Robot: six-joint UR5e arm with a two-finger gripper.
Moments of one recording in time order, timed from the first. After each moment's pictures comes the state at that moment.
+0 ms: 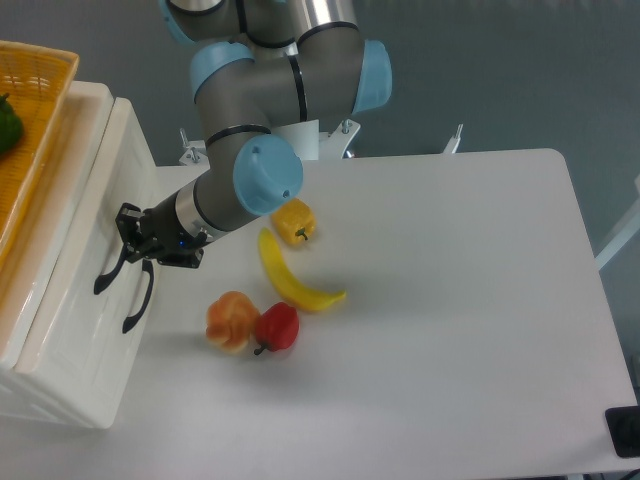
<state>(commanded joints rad) 2.28 -1.87 -1.61 -1.44 0.87 0.60</state>
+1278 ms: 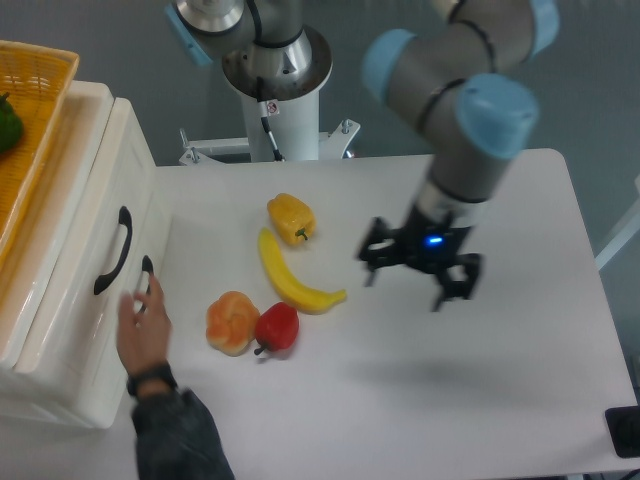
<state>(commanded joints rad) 2.81 -1.99 -1.45 -1.19 1.25 1.30</state>
